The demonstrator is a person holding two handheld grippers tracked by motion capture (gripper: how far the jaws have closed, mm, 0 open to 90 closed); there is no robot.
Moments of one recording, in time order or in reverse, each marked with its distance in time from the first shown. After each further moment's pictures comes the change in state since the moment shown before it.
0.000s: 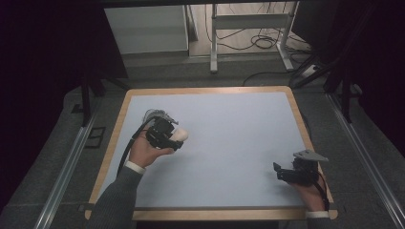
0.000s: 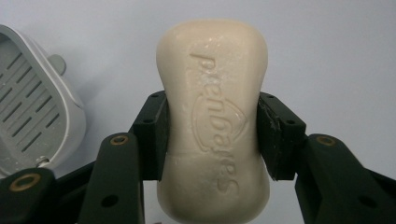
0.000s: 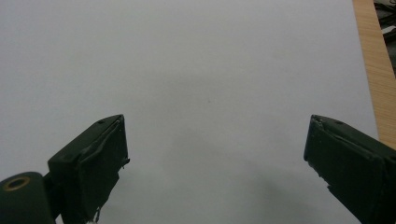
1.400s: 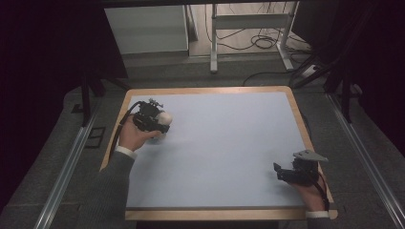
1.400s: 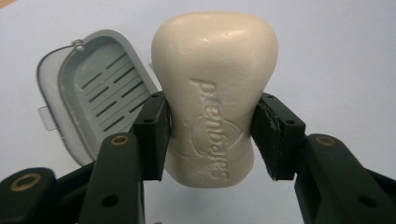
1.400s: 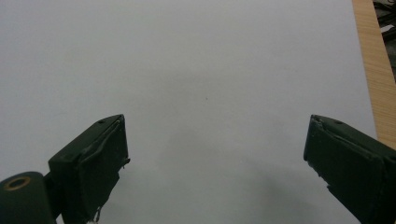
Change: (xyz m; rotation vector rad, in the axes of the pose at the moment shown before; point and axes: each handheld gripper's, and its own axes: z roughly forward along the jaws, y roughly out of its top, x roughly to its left) left arm 0.062 0.012 -0.009 0.000 0.087 -0.116; right arm 0.000 -0.001 0.001 0.009 -0.010 -0.005
